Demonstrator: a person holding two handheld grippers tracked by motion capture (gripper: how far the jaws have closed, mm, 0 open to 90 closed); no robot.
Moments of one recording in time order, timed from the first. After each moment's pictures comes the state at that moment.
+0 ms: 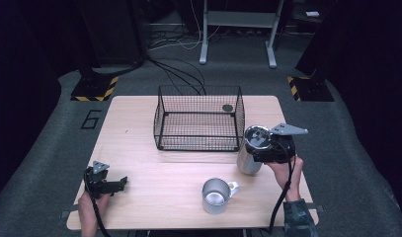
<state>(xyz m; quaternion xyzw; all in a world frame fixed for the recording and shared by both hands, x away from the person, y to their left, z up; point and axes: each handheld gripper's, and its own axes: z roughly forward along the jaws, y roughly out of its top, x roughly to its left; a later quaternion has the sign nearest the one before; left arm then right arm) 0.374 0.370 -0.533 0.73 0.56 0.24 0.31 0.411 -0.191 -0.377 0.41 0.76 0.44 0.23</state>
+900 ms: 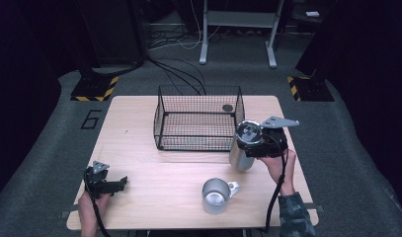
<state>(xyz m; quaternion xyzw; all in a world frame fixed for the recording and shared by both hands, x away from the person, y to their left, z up) 0.374 0.370 -0.533 0.73 0.56 0.24 0.31 0.420 -0.167 -0.359 0.39 0.78 0.45 0.21</state>
